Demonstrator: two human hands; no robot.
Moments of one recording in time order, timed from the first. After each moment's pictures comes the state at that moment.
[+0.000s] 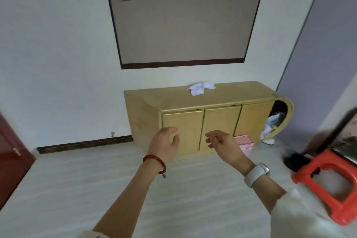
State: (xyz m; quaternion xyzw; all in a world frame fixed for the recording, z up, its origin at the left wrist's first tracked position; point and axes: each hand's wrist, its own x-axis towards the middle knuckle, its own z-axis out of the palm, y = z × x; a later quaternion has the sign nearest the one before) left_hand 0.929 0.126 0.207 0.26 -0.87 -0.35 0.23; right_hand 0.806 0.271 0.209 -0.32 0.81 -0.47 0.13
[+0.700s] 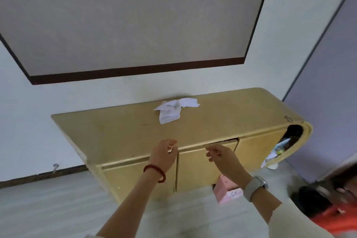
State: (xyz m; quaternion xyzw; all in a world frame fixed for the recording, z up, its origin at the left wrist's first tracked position) left_hand 0.361 -0.055 0.126 0.30 -0.84 -0.43 0.15; right_hand 0.250 0.105 0.128 -0.25 0.85 -0.42 0.18
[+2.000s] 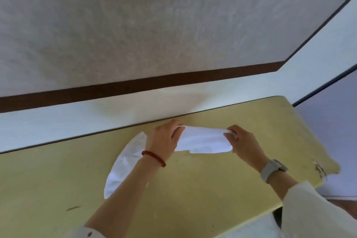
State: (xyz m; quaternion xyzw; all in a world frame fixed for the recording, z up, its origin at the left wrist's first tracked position) left_hand -0.073 -0.279 0.050 0.22 -0.89 -0.37 0.15; right_hand -0.209 -0.083 0.059 -0.23 0.93 -0.23 0.14
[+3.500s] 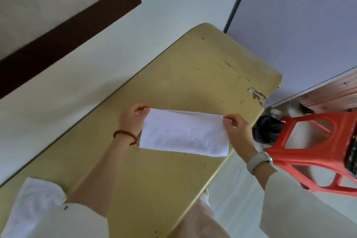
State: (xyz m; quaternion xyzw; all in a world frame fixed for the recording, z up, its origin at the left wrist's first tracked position) left_hand -0.276 -0.128 -0.044 0.24 -0.84 -0.48 -0.07; right_hand -0.267 0.145 -0.036 0.18 0.86 -0.46 0.10
